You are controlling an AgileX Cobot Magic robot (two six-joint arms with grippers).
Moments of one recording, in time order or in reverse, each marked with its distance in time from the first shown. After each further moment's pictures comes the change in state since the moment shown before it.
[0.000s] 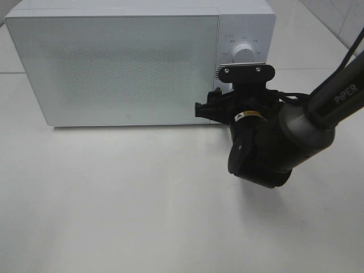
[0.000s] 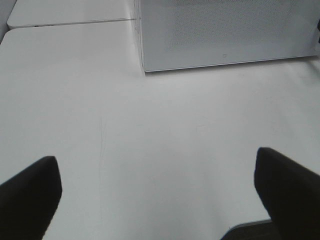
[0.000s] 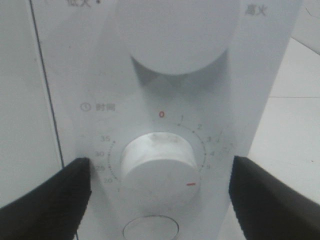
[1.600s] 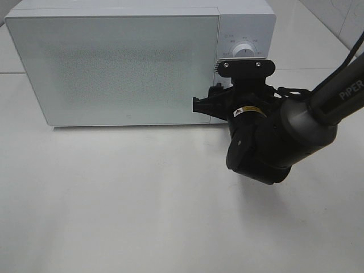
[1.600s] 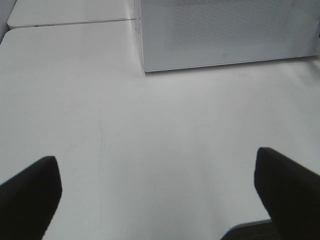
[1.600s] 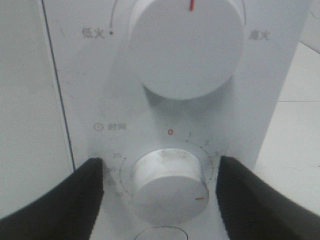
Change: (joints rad) left arm 0.000 0.000 0.000 0.000 0.000 0.000; right arm 0.007 -0.023 -0.007 0.006 0.012 0.004
